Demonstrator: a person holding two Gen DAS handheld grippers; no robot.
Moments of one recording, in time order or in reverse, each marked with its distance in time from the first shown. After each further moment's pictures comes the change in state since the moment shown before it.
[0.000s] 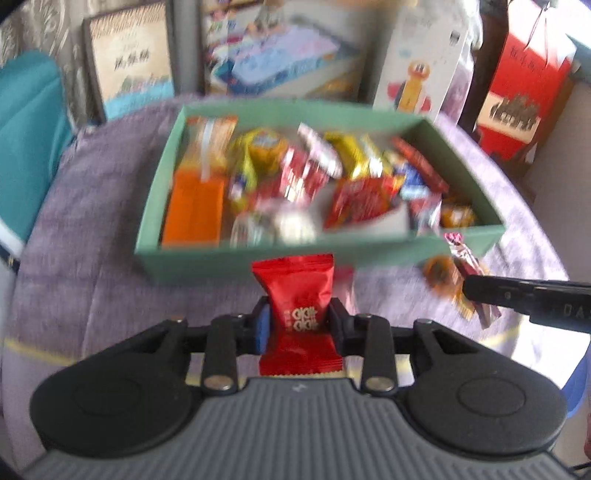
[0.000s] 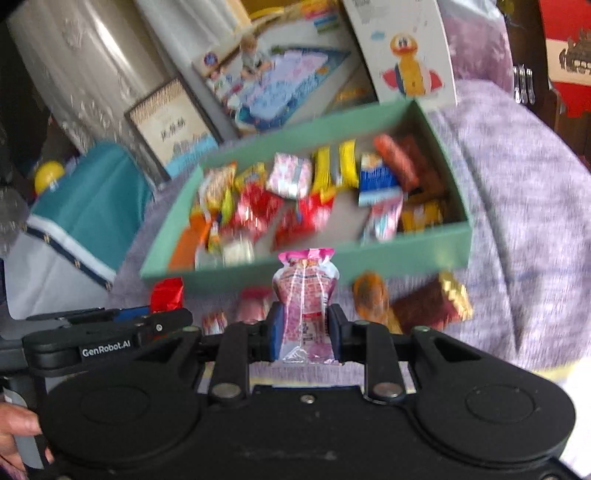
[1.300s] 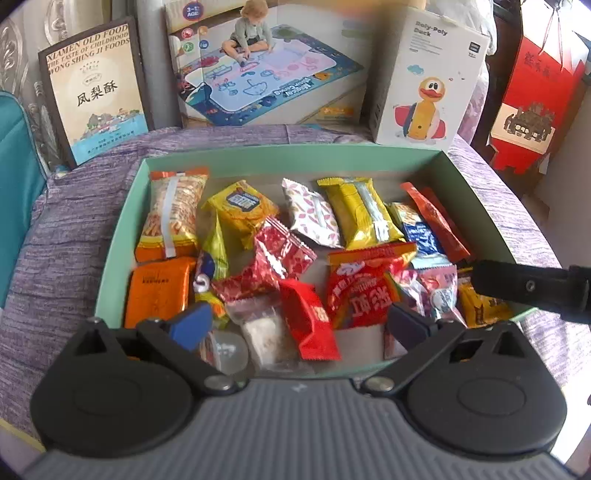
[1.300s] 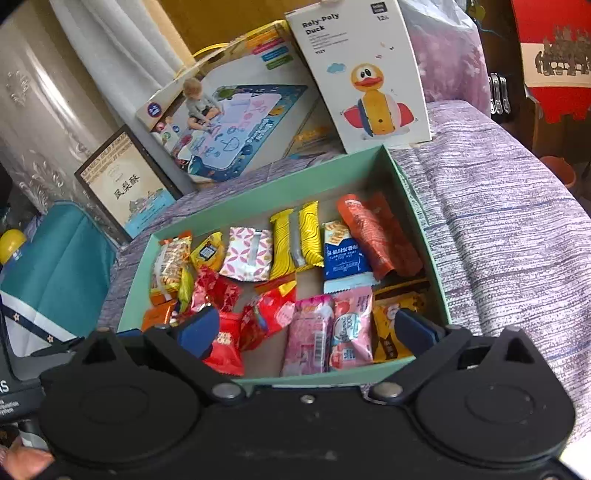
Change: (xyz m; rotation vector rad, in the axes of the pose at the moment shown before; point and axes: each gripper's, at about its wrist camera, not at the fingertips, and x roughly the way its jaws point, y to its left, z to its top) left arm 0.063 -0.024 0.071 0.023 -0.009 0.033; right arm 0.036 -0.023 0.070 0.092 -0.049 -0.076
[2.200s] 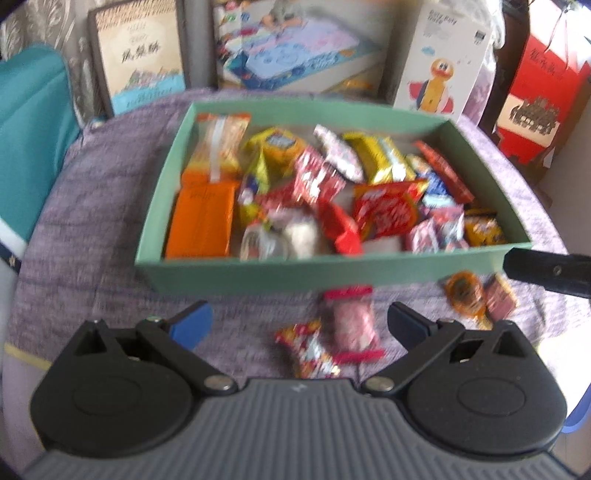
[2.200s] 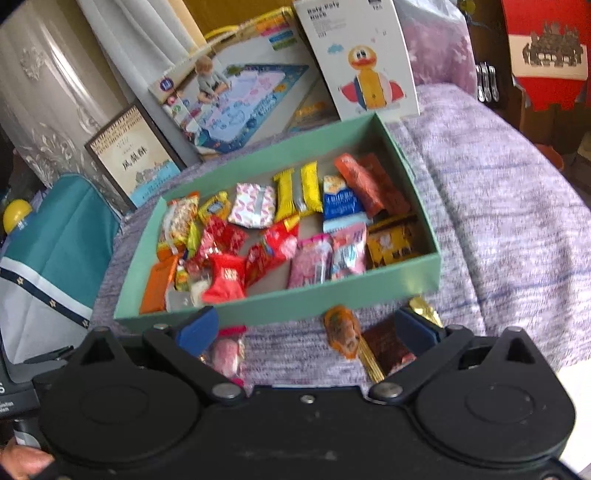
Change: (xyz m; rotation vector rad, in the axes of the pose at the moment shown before) left arm -0.035 0.031 -0.071 -0.058 0.047 0.018; right arm -0.032 0.003 -0.053 -0.018 0.040 -0.016
